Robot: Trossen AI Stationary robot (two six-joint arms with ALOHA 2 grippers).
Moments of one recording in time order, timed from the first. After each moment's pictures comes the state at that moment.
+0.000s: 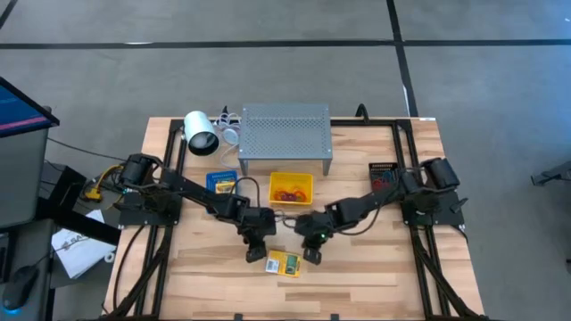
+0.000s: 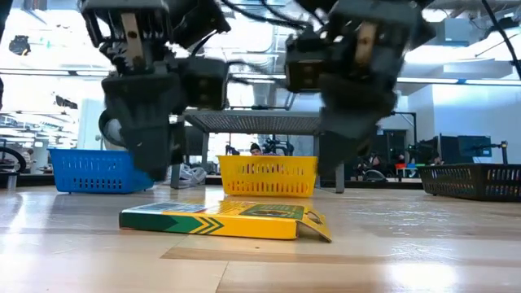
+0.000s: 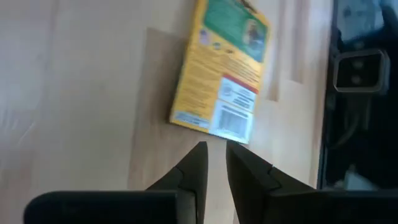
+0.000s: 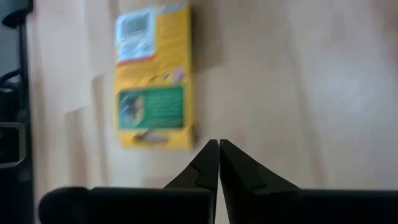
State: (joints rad) left arm -0.23 1.77 0.90 -0.12 0.40 -0.55; right arm 0.27 1.85 1.08 -0.21 -0.13 0.57
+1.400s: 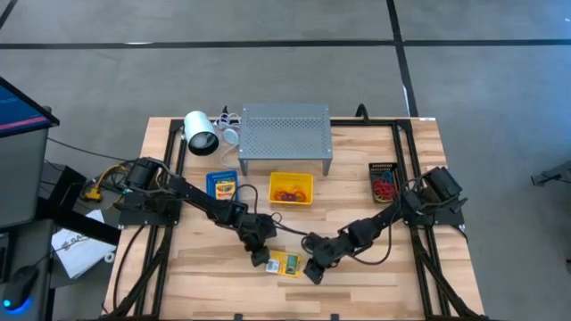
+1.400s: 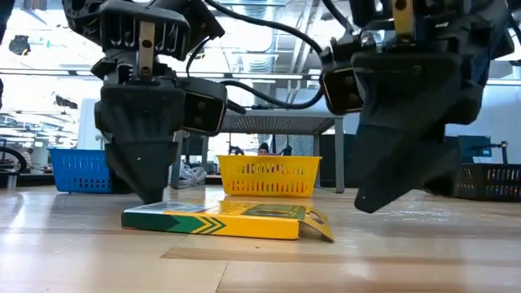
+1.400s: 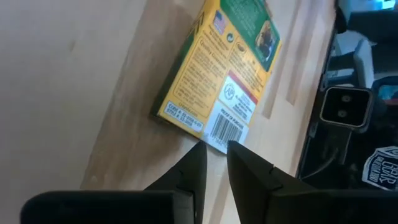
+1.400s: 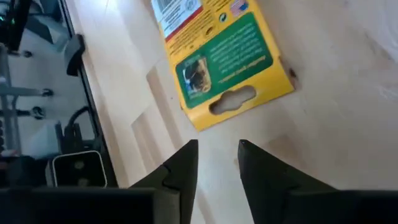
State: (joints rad) left arm -0.27 1.83 0.83 0.12 0.42 -0.87; right arm 0.47 1.89 0.93 0.16 -0.02 1.15
